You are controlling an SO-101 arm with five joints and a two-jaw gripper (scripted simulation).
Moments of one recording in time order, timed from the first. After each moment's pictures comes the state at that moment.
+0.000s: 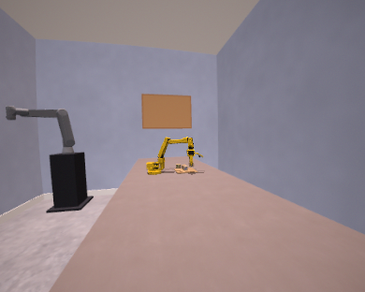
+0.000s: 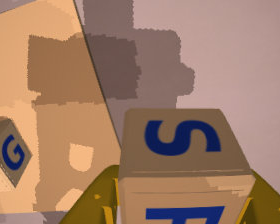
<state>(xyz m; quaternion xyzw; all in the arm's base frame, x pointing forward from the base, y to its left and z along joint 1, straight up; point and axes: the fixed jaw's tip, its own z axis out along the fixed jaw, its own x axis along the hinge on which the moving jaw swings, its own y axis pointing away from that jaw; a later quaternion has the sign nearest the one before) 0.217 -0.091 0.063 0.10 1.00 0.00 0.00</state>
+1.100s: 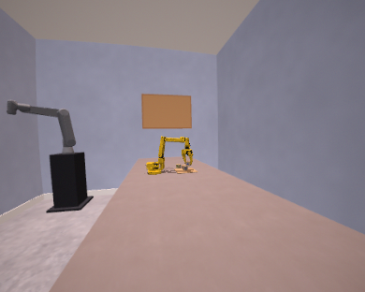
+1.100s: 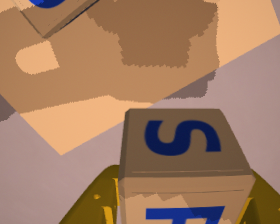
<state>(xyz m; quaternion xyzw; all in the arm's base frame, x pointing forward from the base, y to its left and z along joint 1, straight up) 0.192 -0.064 0.063 -0.48 0.88 0.00 0.00</state>
